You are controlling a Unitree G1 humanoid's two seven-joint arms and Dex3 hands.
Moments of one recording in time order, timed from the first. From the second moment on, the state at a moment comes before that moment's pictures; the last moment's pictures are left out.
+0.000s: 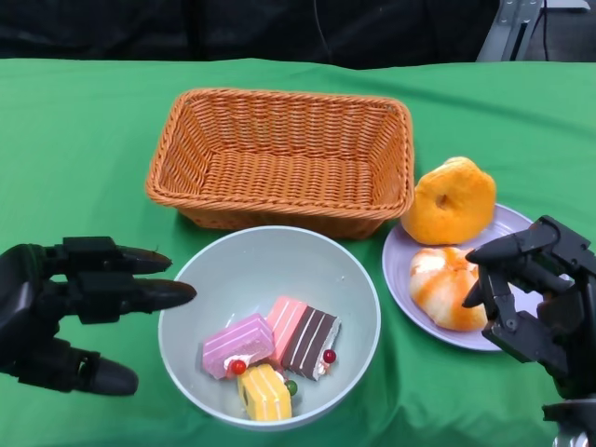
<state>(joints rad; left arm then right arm) -0.32 0.50 0.13 0.79 0.25 -1.54 -0.37 0.06 0.06 0.00 0.02 0.07 -0.53 -0.01</state>
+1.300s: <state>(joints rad) -0.38 0.66 -0.14 0.57 1.23 -1.40 0.61 0.09 0.13 0.02 -0.02 0.02 -0.53 -0.06</state>
